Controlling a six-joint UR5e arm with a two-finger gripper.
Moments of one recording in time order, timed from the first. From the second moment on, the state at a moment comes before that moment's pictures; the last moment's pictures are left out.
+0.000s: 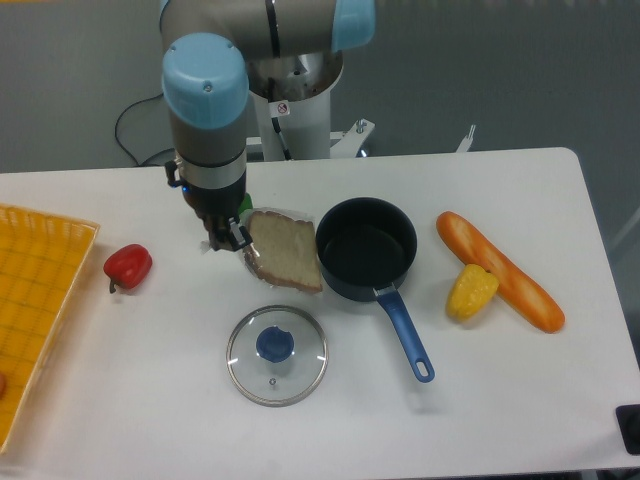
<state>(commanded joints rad) 2.25 -1.73 -1.54 -1.42 1.44 1.19</state>
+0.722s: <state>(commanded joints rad) 2.32 -1.63 -1.69 -1.43 1.44 1.35</state>
